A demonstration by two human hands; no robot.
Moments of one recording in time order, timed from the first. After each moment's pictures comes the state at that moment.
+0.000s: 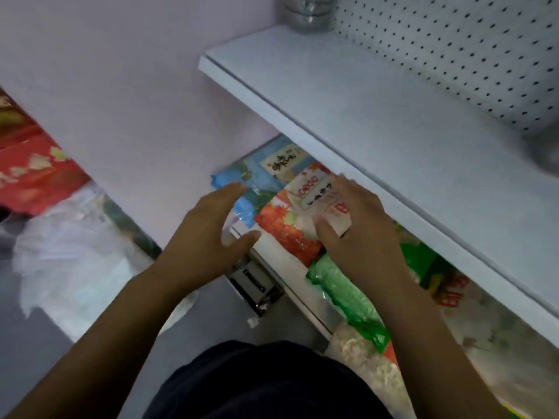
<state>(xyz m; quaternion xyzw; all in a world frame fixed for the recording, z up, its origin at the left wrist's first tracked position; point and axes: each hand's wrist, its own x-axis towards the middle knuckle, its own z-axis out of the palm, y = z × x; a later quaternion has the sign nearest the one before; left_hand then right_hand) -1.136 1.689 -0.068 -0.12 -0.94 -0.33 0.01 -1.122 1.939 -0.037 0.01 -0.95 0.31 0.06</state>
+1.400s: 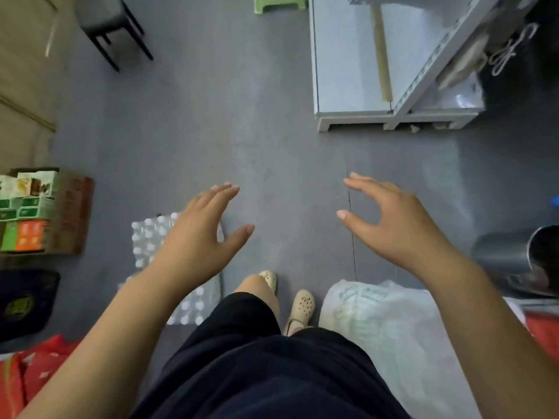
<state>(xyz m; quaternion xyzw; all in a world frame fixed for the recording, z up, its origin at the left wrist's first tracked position) -0.718 1.303 -0.111 0.86 -0.41 -0.25 0.17 -0.928 1.088 -0.113 0.86 -0.36 -0.03 -0.36</state>
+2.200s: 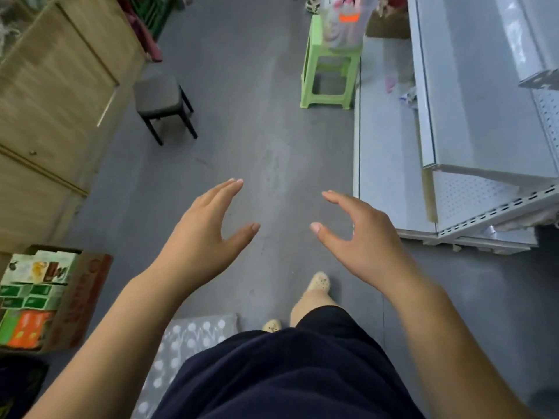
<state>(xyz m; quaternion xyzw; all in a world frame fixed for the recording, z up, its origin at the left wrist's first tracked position) -0.332 1.109 -0.079 0.88 -0.39 -0.18 0.20 -0.506 0.915 -0.087 0.86 -0.32 0.03 -0.39</state>
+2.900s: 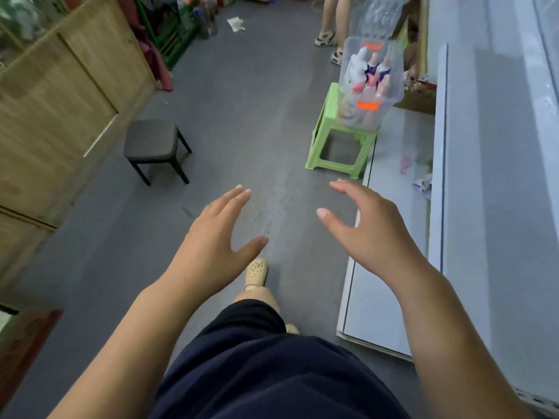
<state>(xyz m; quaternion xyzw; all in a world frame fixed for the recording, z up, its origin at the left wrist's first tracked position) -0.099 0.796 -0.087 0.90 -0.32 -0.16 0.26 -0.217 0.573 -0.070 0.90 -0.26 0.04 -0.35</state>
